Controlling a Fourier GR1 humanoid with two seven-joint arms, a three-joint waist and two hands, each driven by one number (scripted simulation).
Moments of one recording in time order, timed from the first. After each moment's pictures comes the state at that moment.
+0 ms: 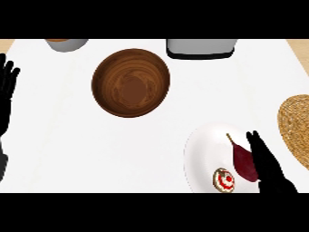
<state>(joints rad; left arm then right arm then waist) -0.22 0.42 0.11 -1.49 0.25 0.16 -0.04 0.22 -0.38 0.56 -2.20 0.84 -0.18 0.85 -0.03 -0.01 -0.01</state>
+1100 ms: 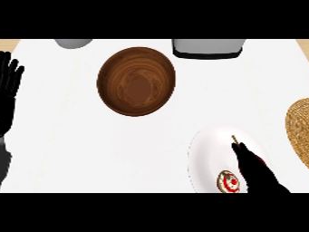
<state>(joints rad) -0.24 0.40 0.12 -1.47 0.25 0.11 -0.06 0.15 -0.24 0.58 -2.31 0.80 0.32 1.14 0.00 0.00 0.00</state>
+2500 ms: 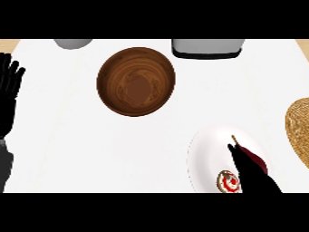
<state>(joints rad) -0.23 0.34 0.18 -1.50 0.18 0.07 -0.02 0.23 -0.15 0.44 -2.08 0.83 0.34 0.93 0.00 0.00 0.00</state>
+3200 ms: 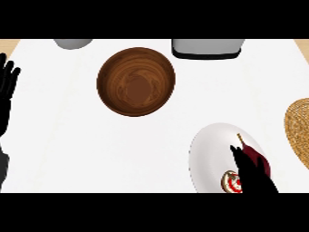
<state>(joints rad) -0.22 0.33 0.21 -1.53 0.17 0.03 0.00 0.24 -0.15 0.37 -1.90 0.84 0.26 0.83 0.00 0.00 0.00</state>
